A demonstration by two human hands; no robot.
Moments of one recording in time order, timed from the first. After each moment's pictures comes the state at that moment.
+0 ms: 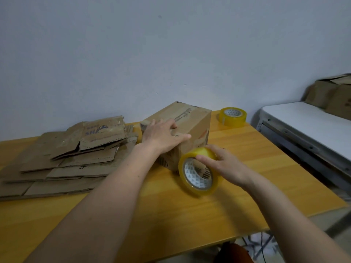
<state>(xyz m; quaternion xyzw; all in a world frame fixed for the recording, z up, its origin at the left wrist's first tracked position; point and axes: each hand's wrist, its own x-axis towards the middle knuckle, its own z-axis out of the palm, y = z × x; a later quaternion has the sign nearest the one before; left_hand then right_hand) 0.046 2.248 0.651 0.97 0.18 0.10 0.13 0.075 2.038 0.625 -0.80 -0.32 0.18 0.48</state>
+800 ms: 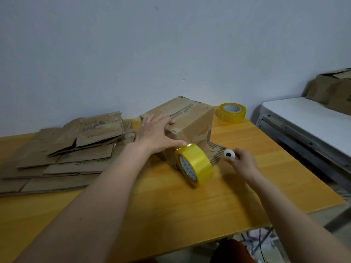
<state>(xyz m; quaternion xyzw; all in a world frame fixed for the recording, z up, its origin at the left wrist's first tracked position) 0.042 2.258 0.642 0.98 0.14 0.12 0.12 0.136 2.010 0.561 -0.89 -0.13 0.06 0.43</state>
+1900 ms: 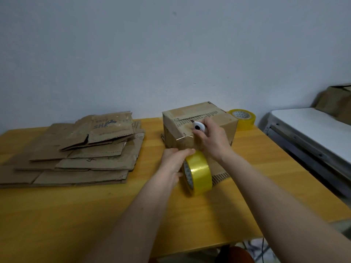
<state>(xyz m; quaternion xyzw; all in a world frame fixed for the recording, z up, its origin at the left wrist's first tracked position) 0.019 2.203 0.603 0.55 0.35 0.13 0.75 0.113 2.115 0.628 -0.83 -0.33 -0.07 0.45</state>
